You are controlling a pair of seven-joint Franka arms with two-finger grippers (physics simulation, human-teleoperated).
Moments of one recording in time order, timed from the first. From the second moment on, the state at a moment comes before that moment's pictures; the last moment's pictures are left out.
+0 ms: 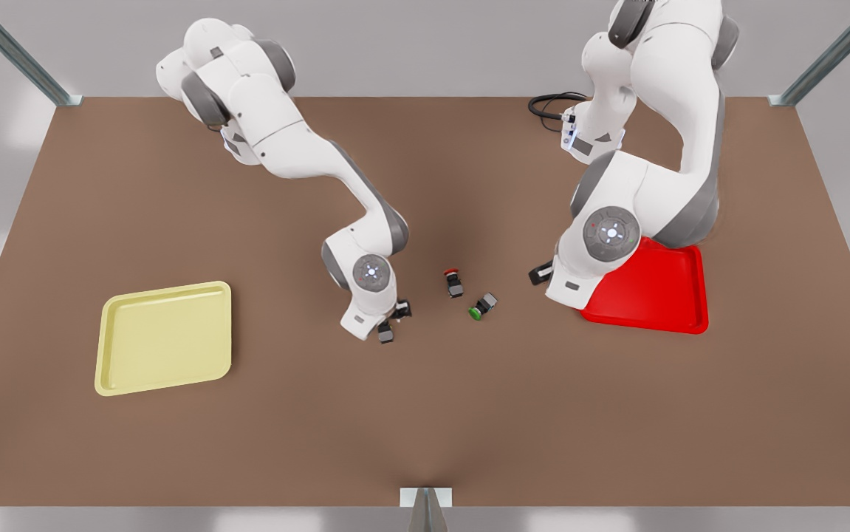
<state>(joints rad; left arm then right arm) -0.34 0.44 -0.13 -1.25 0.05 1.41 -0.91 0.66 0.79 -0.05 -1.40 0.00 2.17 0.44</state>
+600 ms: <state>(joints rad) -0.41 0.63 -0.12 -1.21 0.03 1.75 -0.47 0.66 0.89 -0.07 -1.39 0.00 2.25 0.43</state>
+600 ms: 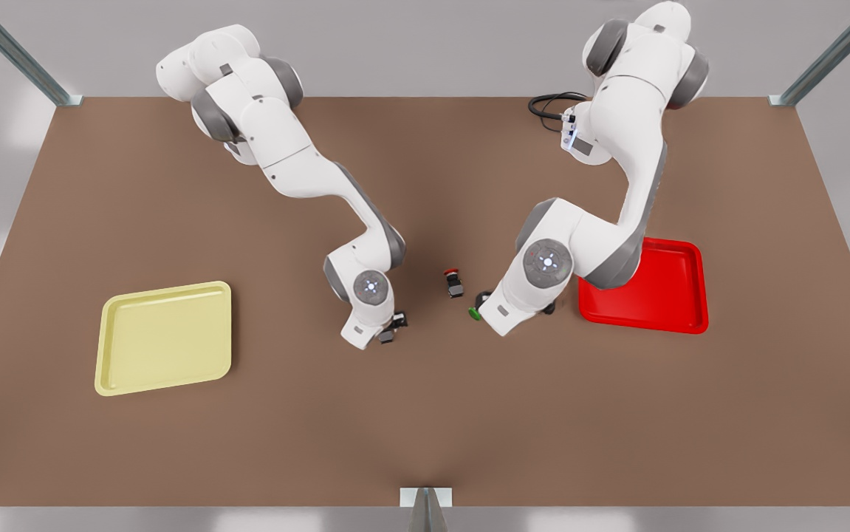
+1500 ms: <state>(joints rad) -0.47 0.55 -0.18 -1.78 0.05 2.22 -0.39 0.65 0.90 -0.12 -1.39 0.00 2.28 0.44</state>
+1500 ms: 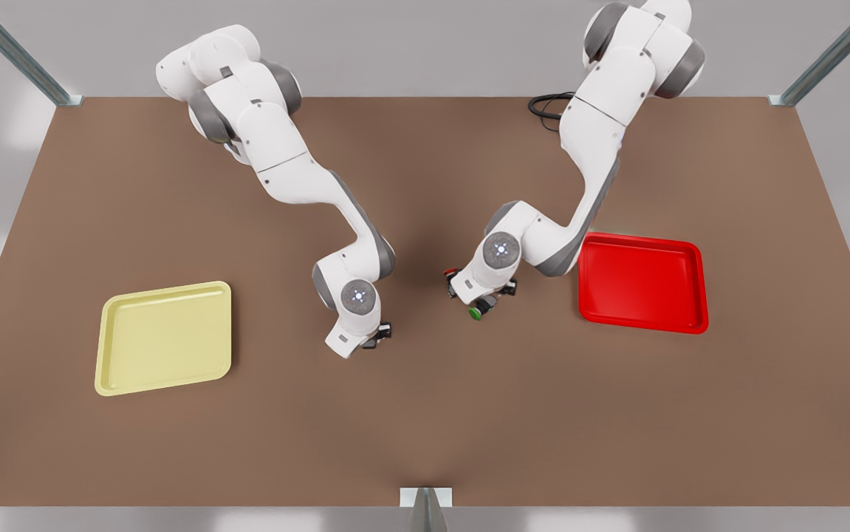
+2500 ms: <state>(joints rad) -0.59 0.86 -0.17 -1.35 0.17 2.20 0.00 0.66 0.87 -0.12 -1.39 -0.01 2.27 0.43</state>
